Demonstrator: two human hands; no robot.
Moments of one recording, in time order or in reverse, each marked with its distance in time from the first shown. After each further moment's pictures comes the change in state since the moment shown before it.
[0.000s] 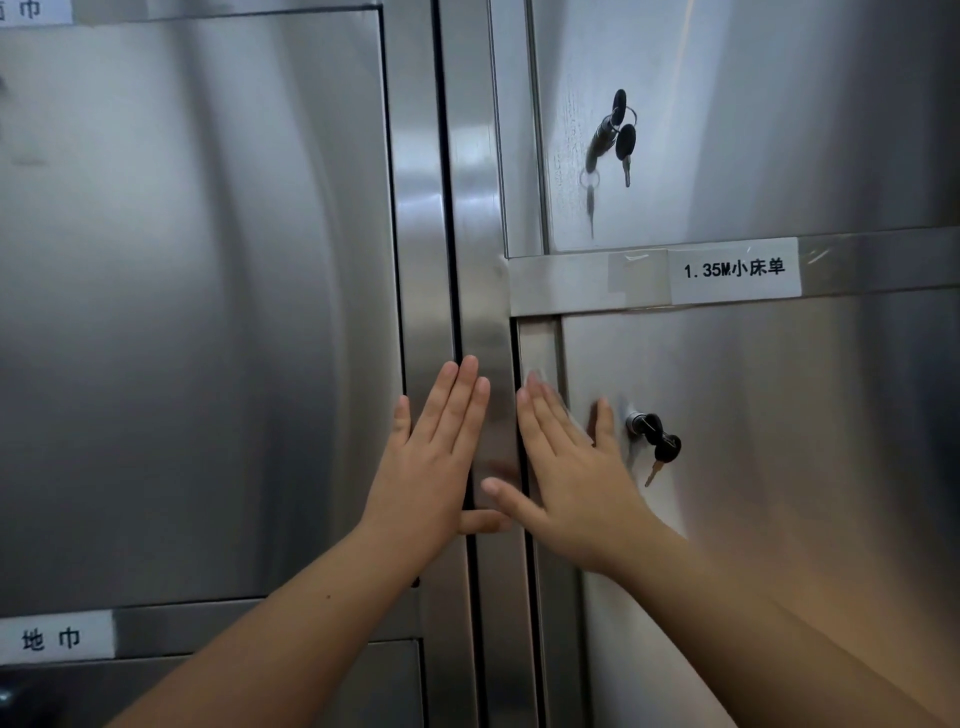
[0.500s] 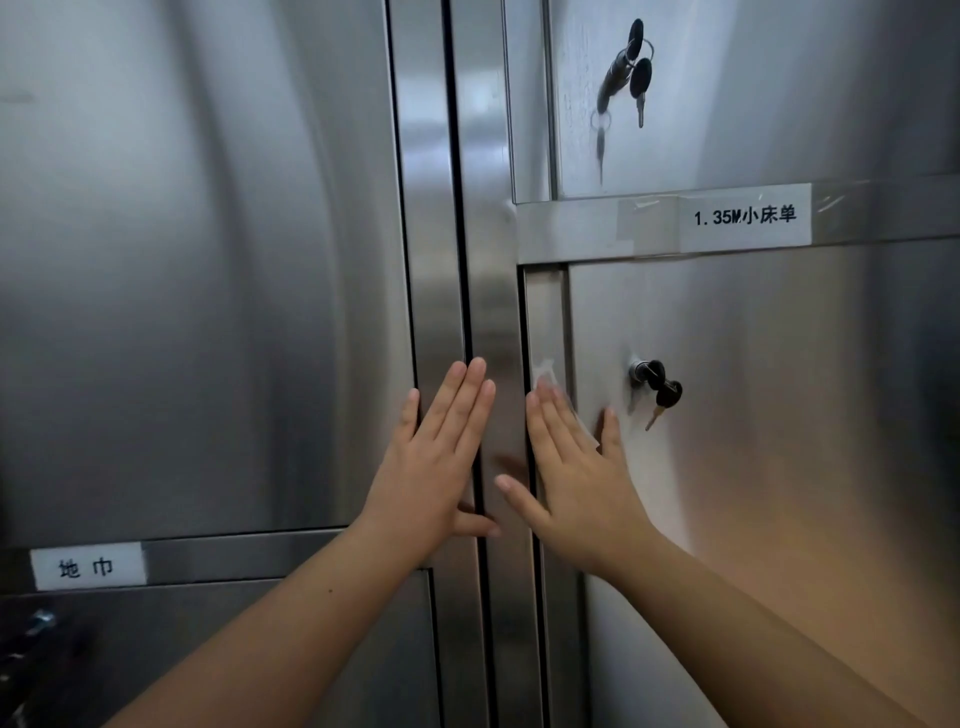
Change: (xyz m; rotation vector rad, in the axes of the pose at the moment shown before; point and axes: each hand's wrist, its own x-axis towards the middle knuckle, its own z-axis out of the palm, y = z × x) left_hand -0.036 0.006 0.016 0.025 -0.044 0.068; right_hand -0.038 -0.009 0.032 0.019 -0.020 0.058
